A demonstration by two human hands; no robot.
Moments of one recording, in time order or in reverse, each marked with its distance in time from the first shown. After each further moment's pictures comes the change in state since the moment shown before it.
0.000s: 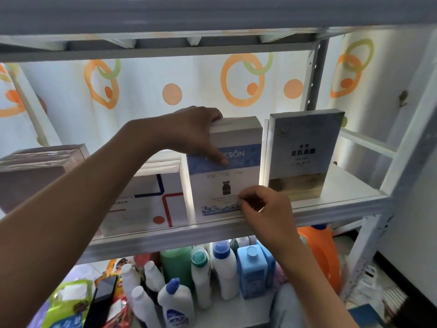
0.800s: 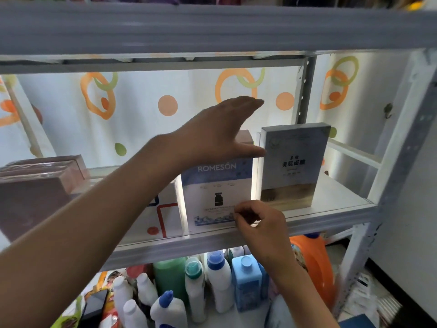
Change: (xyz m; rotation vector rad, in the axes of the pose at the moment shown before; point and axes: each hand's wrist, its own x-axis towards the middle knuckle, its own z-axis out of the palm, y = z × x) left_hand -0.006 0.059 0.000 0.135 0.282 0.224; right_hand -0.012 0.000 -0.001 0.018 0.023 0.026
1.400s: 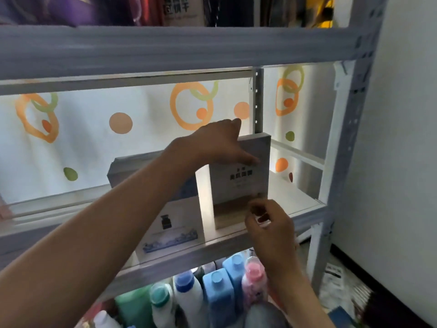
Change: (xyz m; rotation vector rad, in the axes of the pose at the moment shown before) left_hand 0.100 0.056 0.047 -0.008 -0.240 -0.155; right_hand 0.013 0.045 -0.072 -0.028 0.312 0.069
